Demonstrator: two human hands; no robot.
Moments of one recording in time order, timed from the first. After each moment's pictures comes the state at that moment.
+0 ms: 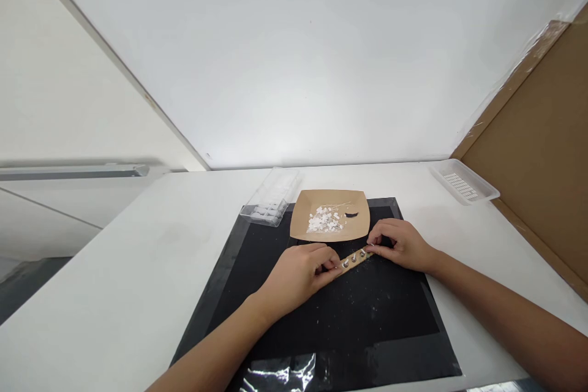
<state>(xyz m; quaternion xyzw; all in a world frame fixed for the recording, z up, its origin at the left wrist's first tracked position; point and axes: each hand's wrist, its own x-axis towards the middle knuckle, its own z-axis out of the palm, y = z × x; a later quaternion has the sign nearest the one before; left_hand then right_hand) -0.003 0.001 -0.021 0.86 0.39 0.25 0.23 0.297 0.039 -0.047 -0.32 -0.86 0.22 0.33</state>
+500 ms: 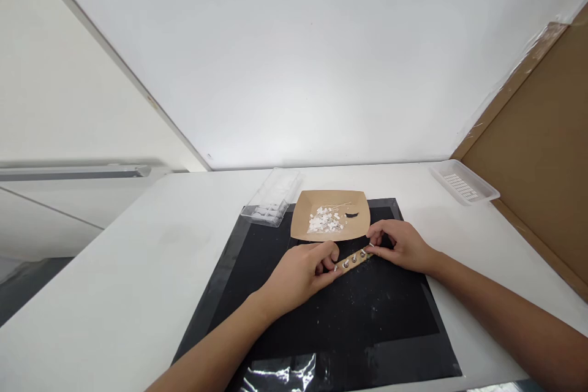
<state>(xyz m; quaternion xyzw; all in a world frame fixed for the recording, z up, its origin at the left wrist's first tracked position) -0.002 0.002 -0.021 0.84 0.40 0.23 0.29 0.297 0.037 -0.052 -0.35 -0.84 0.25 0.32</state>
